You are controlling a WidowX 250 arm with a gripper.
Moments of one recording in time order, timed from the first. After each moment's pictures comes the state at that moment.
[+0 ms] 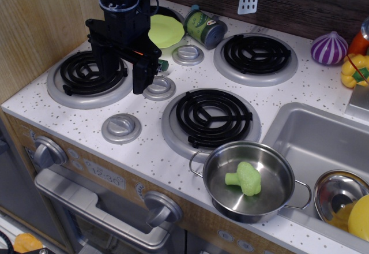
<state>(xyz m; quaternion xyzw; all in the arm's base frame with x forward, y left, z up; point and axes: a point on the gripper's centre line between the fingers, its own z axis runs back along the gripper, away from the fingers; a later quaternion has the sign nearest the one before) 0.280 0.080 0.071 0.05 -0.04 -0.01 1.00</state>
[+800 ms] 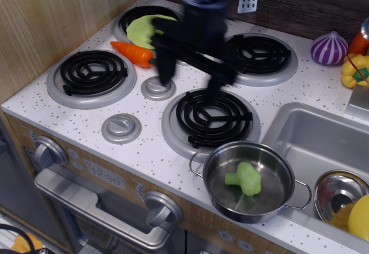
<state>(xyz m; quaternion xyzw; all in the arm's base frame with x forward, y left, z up) 0.265 -0.047 0.104 0.07 -0.02 0.00 1.00</state>
